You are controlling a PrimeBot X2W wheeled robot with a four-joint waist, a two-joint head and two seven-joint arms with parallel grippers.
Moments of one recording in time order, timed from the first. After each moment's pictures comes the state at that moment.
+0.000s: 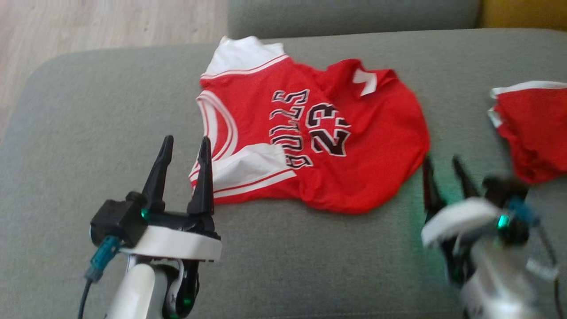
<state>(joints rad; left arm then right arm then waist) -0.10 0.04 -0.27 -0.01 -0.27 0.03 -0.26 -0.43 -0.13 0.14 0.77 0.37 0.13 -0.25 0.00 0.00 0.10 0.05</state>
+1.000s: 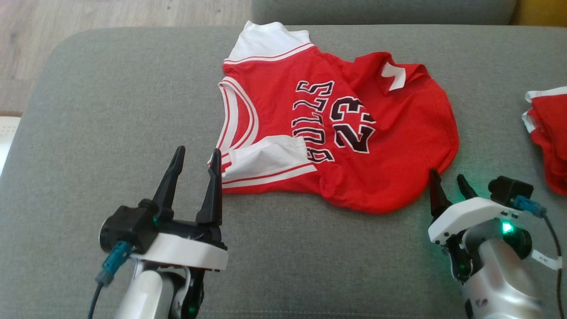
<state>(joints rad) -0.07 0.04 -0.29 0.01 -0.26 0.01 -0.26 -0.38 -0.05 -0.06 0.81 0.33 0.13 -0.08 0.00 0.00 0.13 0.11</state>
